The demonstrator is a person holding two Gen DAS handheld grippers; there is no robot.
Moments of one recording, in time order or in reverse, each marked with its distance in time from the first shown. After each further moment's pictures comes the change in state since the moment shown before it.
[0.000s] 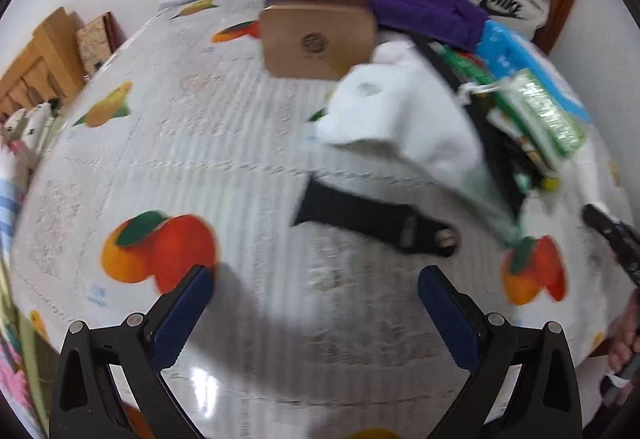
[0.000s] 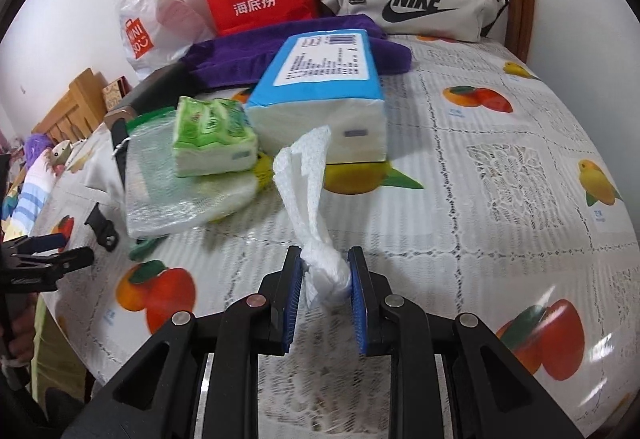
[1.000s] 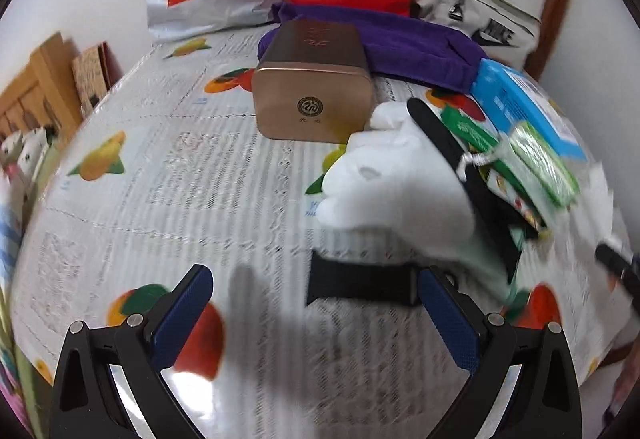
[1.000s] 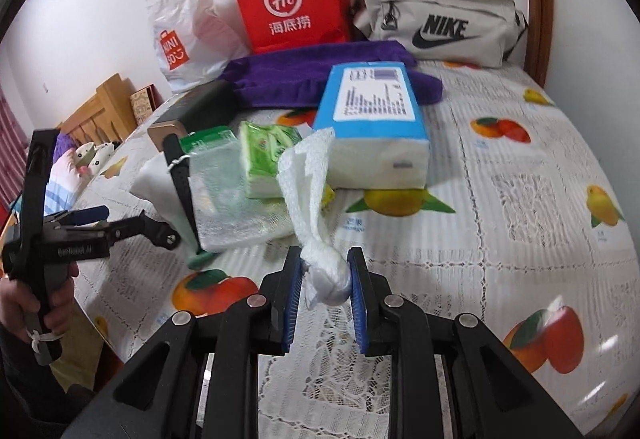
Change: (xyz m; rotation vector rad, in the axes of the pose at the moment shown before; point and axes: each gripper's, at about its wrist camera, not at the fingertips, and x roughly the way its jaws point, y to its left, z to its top) left arm 0.001 0.001 0.029 0.017 -0.114 0.022; right arm -0.026 0.024 0.007 -0.029 -0.045 0.080
